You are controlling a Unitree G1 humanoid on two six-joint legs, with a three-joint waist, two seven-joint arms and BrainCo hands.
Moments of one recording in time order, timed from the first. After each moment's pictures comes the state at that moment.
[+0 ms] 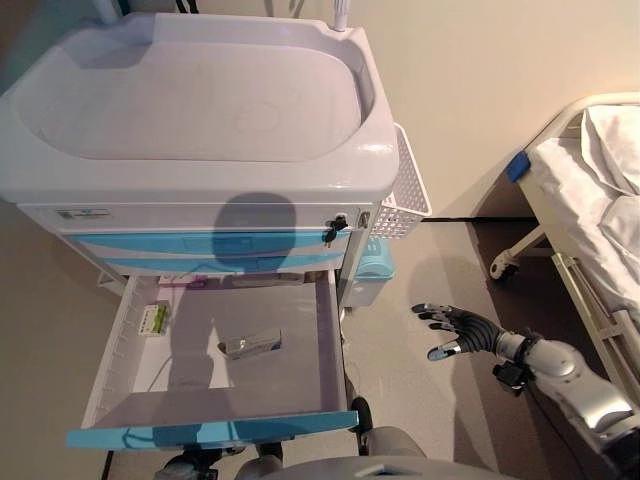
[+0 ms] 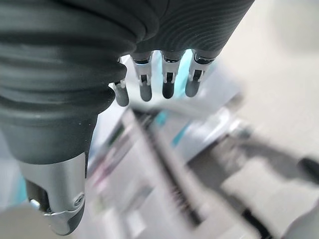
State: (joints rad) left arm 0.00 0.30 -0.07 1.25 -0.09 0.01 -0.08; right arm 0.07 -0.94 0.33 -0.13 0.43 0.09 0.51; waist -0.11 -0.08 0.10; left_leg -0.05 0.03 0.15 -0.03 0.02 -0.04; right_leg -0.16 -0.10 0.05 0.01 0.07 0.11
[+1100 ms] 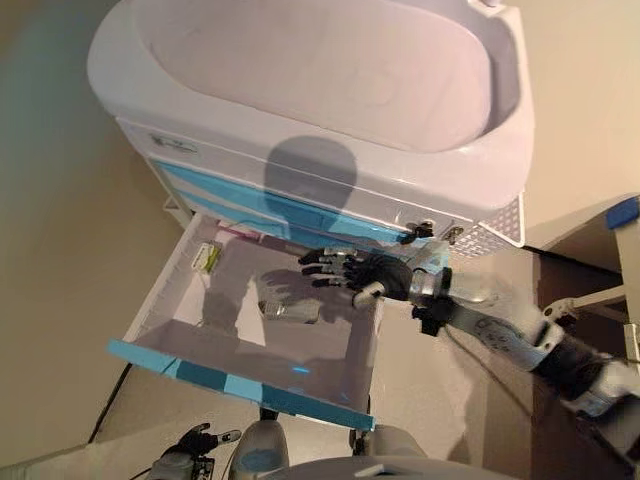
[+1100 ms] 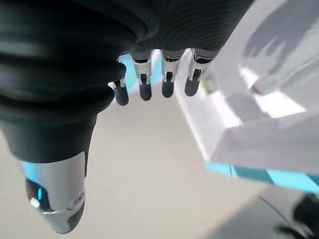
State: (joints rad) left arm -0.01 0.32 -0.07 1.24 -0.10 -0.01 -0.03; right arm -0.38 -0.64 0.66 -0.05 0.90 0.10 0.38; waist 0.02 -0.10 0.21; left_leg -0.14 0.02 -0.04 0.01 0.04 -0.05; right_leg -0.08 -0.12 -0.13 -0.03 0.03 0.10
